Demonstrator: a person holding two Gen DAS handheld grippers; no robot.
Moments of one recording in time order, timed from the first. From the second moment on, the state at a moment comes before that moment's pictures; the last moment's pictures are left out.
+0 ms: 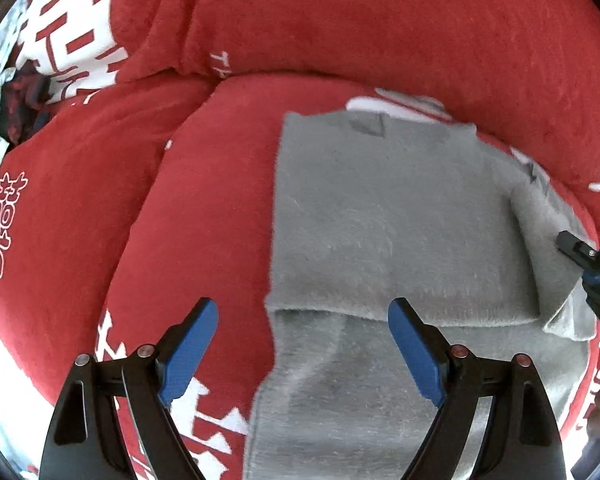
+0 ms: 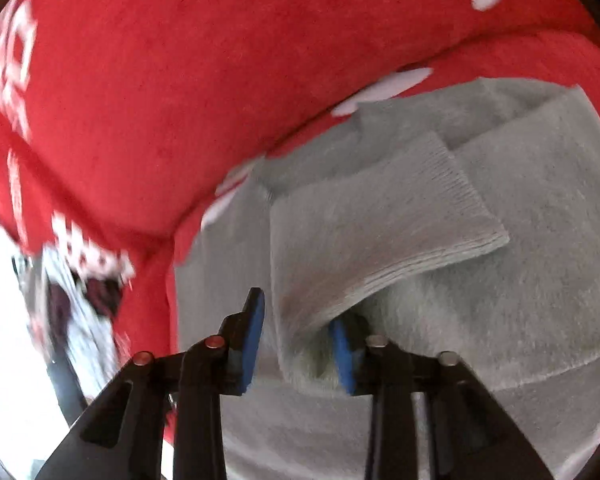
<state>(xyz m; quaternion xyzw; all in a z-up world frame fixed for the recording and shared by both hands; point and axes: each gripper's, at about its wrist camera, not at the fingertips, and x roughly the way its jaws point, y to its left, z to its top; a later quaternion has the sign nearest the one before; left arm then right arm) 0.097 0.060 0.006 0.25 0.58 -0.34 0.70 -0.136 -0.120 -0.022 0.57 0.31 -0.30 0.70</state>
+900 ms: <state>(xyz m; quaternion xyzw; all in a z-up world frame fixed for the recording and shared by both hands) 0.085 -0.011 -0.034 0.14 0.68 -0.40 0.60 -0.322 -0.095 -0.042 0.66 0.25 -0.39 0.59</state>
